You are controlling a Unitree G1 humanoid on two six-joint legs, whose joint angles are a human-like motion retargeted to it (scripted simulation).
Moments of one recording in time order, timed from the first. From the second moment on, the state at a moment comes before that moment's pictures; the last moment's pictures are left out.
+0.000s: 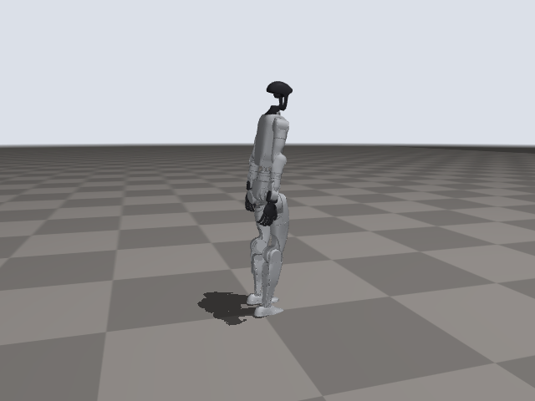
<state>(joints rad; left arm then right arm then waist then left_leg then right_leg) 0.14 0.03 0.56 1.39 0.22 -0.06 -0.15 0.01 -0.19 -0.22 1.60 -0.50 0.02 0.06 -0.17 0.05 0.06 -0.11 -0.10 -0.06 0.07 0.01 0.05 -0.10 0.08 0.19 0.16 0.01 -0.08</state>
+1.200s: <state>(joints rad) 0.13 0.08 0.53 1.47 0.27 -0.01 -0.16 0.01 -0.15 -0.10 1.46 -0.58 0.00 0.09 -0.03 -0.03 0.09 -0.07 -0.20 -0.07 0.07 0.01 0.13 -0.10 -0.07 -0.03 0.11 0.01 0.10</state>
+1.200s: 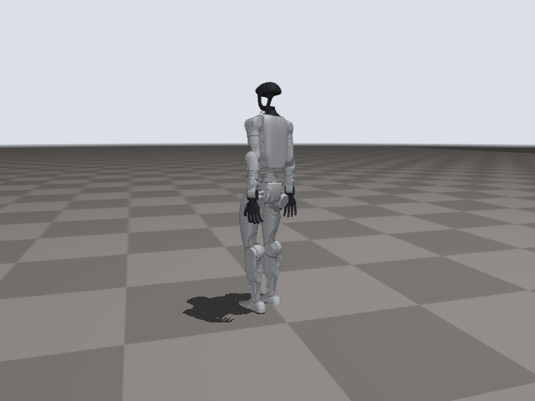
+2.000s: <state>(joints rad) 0.13 0.05 0.46 1.49 0.33 0.01 -0.11 0.05 -0.15 -0.17 1.56 -0.57 0.04 0.12 0.04 0.01 0.00 -0.01 -0.17 -0.19 0.00 0.04 0.09 0.03 -0.02 -0.24 0.02 -0.04 0.06</state>
